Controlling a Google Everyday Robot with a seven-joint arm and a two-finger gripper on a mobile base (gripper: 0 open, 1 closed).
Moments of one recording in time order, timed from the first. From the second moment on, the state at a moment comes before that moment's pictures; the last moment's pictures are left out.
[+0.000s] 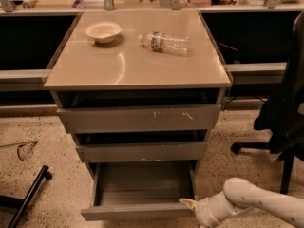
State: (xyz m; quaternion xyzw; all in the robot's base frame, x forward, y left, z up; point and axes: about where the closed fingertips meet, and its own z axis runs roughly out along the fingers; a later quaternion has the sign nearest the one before) arm 0.350 -0.124 0.358 -0.65 0.65 0.33 0.21
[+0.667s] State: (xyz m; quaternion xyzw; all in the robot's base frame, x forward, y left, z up) arm 0.351 -0.112 0.324 -0.65 0.64 0.33 0.24
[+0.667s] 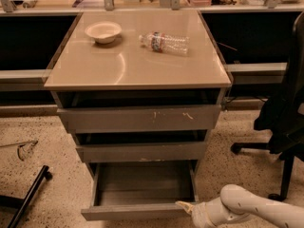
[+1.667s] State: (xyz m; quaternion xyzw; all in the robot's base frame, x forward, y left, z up) arm 0.324 -0.112 0.201 -0.64 0.64 0.36 0.20
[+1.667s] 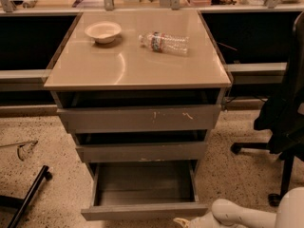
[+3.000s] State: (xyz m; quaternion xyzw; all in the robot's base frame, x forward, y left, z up) arm 0.425 -0.120 0.181 -0.65 0.65 0.28 0.27
